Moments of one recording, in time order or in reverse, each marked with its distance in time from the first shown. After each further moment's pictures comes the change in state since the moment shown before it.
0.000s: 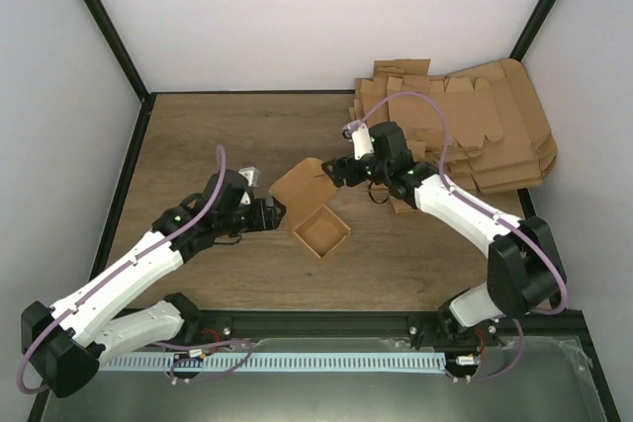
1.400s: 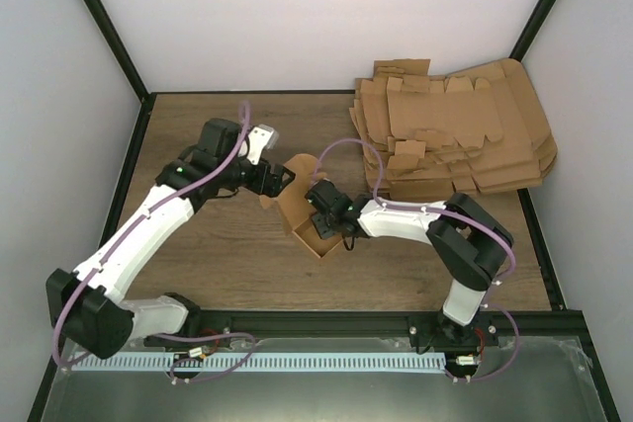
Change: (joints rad) left arm 0.204 0.288 0.316 0.002 0.269 0.610; right arm 0.362 0.298 -0.032 -0.148 0.506 0.156
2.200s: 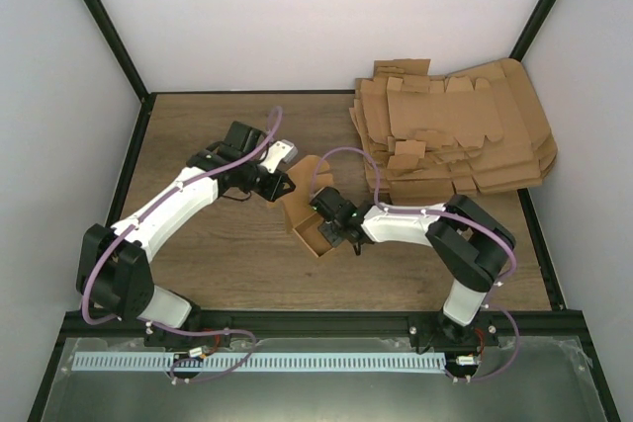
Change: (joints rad) left arm 0.002 0.194 0.000 -0.022 0.127 0.117; right arm -0.013 -0.019 -0.080 0.029 0.011 -0.214
